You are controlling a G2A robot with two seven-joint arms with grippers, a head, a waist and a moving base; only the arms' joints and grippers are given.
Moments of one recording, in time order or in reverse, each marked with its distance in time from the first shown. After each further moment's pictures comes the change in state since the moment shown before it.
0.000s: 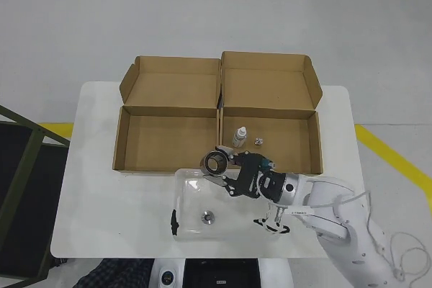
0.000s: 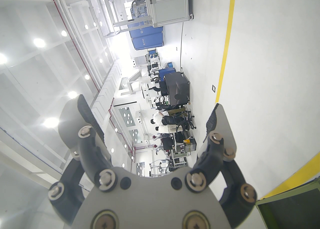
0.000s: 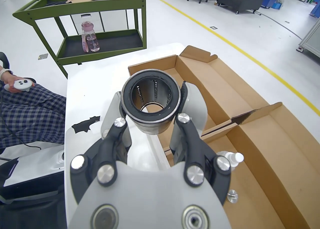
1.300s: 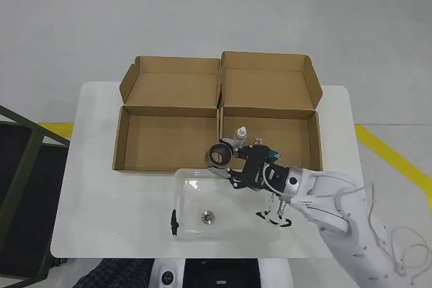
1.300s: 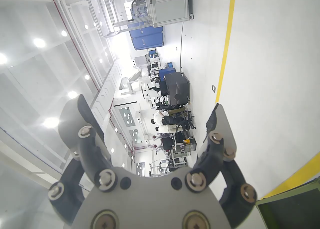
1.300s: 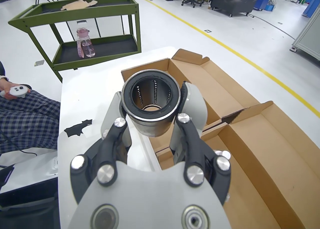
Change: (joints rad) left arm 0.000 0.000 0.000 0.000 0.000 0.000 0.000; right arm 0.036 0.002 -0.016 0.049 -0.015 0.011 -0.023
